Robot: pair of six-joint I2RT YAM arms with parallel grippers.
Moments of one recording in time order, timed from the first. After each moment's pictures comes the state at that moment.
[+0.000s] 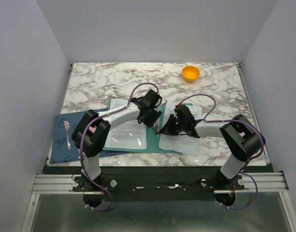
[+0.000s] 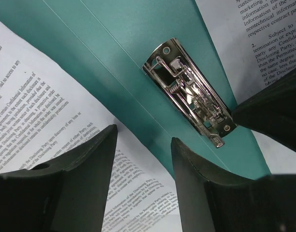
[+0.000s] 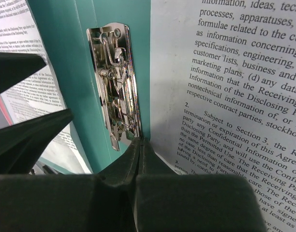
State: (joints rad) left arm -0.71 1.82 1.28 -0.55 -0.02 0.02; right arm 0.62 1.70 0.71 0.19 -0.24 0.93
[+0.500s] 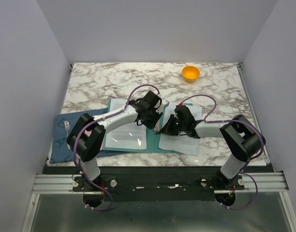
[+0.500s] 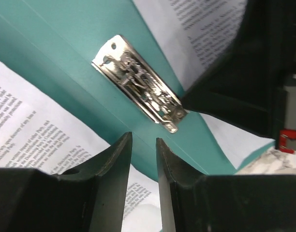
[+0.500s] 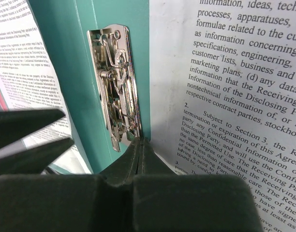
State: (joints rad) left arm -0.72 1.77 1.24 -0.52 0.11 -0.02; right arm 0.62 1.70 0.70 0.21 -0.23 0.95
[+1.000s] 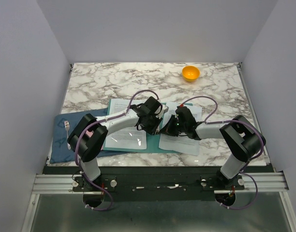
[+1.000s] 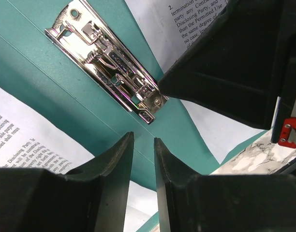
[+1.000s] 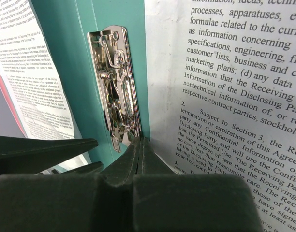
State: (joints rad) left arm -0.76 1.75 1.15 -0.50 0.15 -0.12; right arm 0.62 1.69 0.66 0.28 -0.23 0.98
